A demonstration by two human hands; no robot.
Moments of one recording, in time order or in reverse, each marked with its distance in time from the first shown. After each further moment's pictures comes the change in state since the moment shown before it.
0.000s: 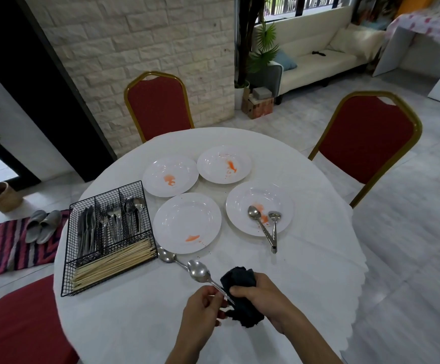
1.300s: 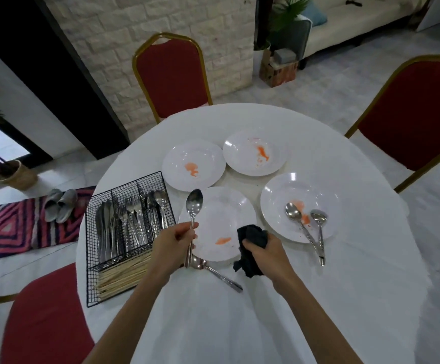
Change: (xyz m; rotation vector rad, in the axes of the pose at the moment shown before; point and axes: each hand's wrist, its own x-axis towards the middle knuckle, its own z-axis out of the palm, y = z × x) left_hand 0.147 0.081 -0.141 0.210 0.160 0.182; right_hand 0.120 -0.070 0.050 0.026 0.256 -0.044
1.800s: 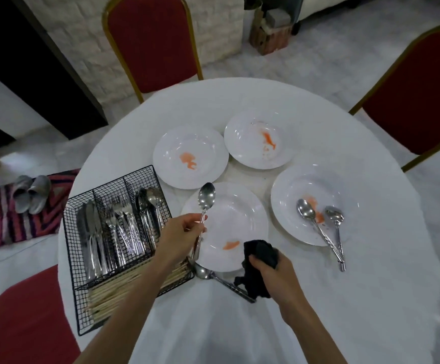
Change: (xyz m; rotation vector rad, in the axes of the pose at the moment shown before) left_hand 0.087 -0.020 -0.001 0.041 -0.191 -0.011; right_hand 0.010 0.015 0.039 0.158 0.107 0.186
